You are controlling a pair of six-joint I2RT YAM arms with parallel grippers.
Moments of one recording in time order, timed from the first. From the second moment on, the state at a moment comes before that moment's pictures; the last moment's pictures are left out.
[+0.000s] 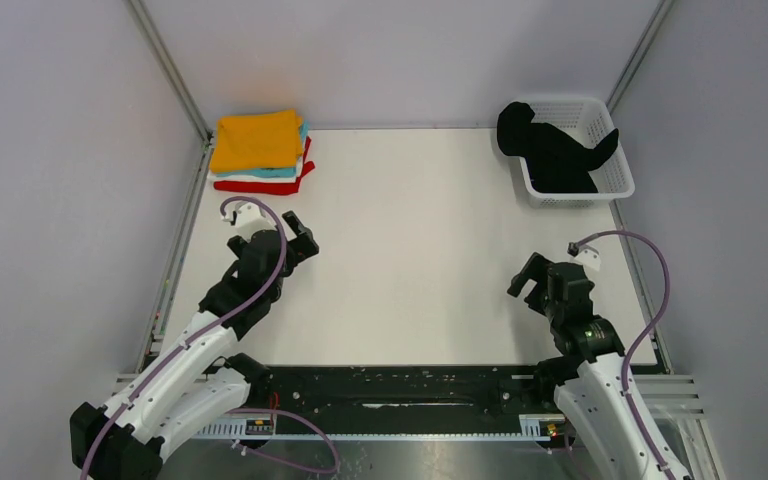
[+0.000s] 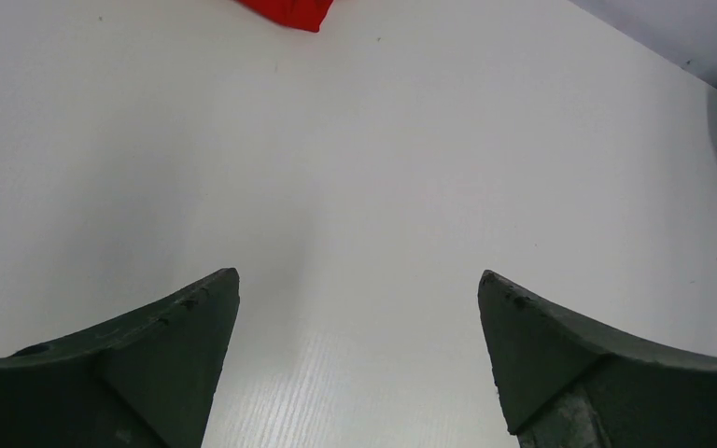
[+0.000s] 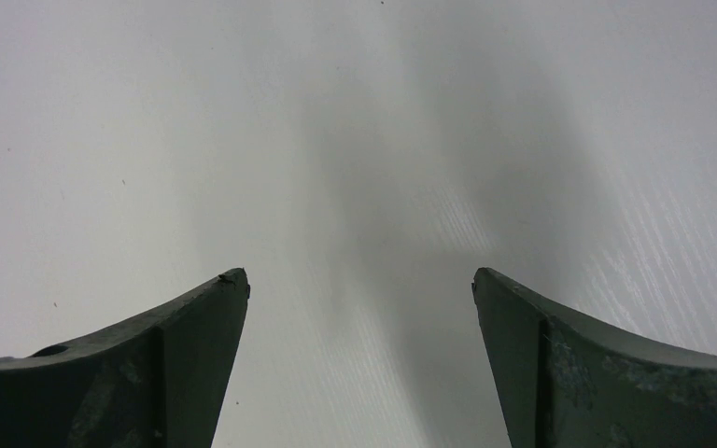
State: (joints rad) left arm -0.51 0.79 0.63 -0.31 -0.56 -0.66; right arm 0.20 0.50 0.39 -0.58 0.25 0.61
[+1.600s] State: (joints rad) left arm -0.51 0.96 0.69 -0.31 -0.60 -0.62; right arm -0.17 2.45 2.14 -0.37 -0.15 1.15
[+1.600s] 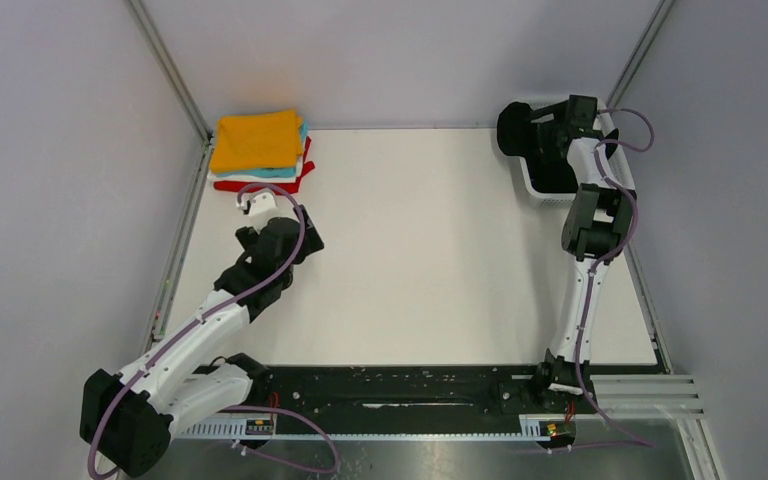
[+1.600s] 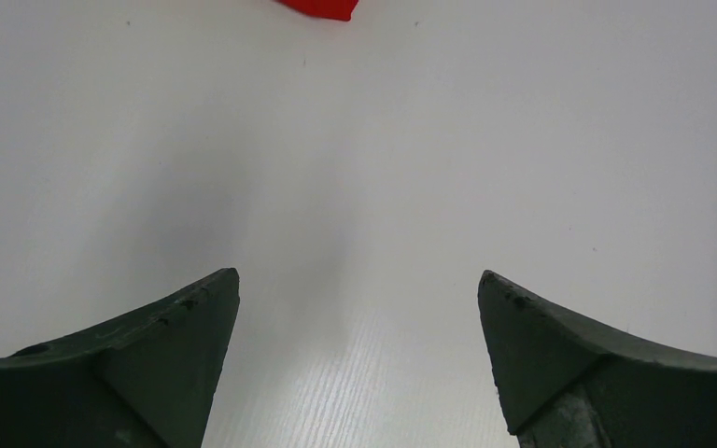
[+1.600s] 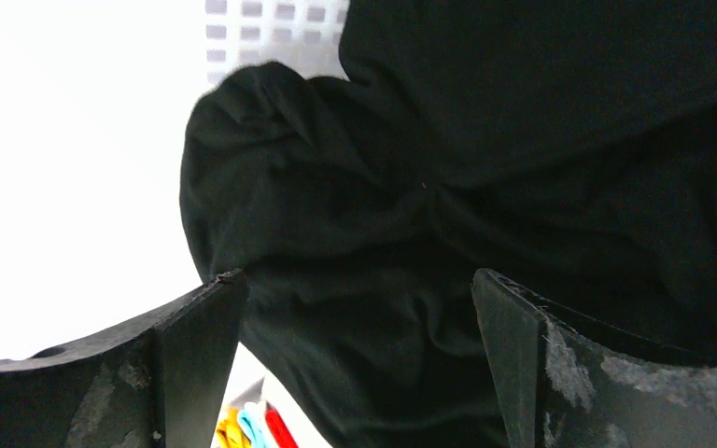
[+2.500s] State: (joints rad) left arm -0.51 1.01 0.72 -0.36 -0.63 -0.60; right arm -0.15 2.71 2.36 -0.15 -0.15 1.35
